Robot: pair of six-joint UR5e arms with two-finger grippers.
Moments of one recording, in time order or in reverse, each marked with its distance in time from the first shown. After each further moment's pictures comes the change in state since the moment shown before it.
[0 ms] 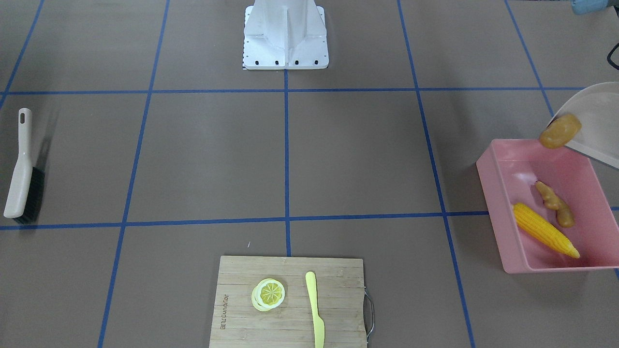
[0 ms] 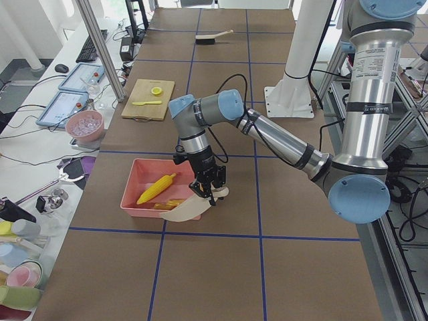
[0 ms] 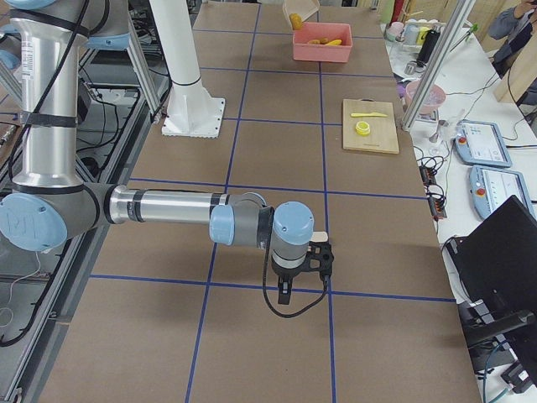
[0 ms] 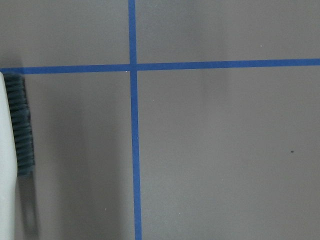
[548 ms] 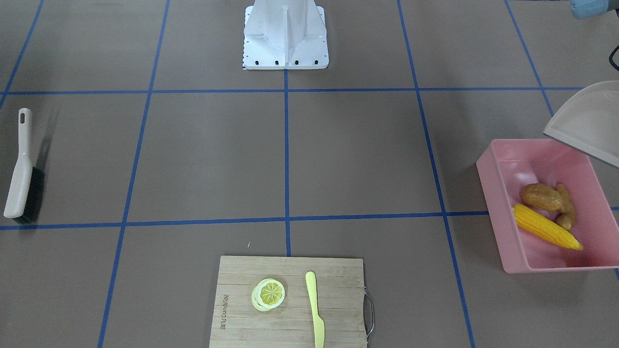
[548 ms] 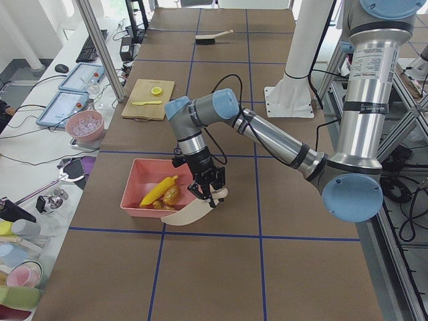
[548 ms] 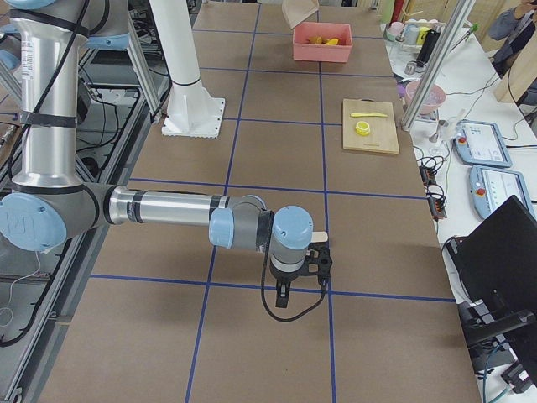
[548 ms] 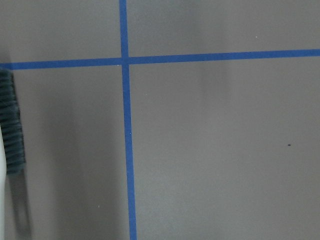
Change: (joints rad) left arm -0.002 -0.024 0.013 0.023 0.012 0.043; right arm 0.000 -0.003 -0.027 0.000 -0.003 0.001
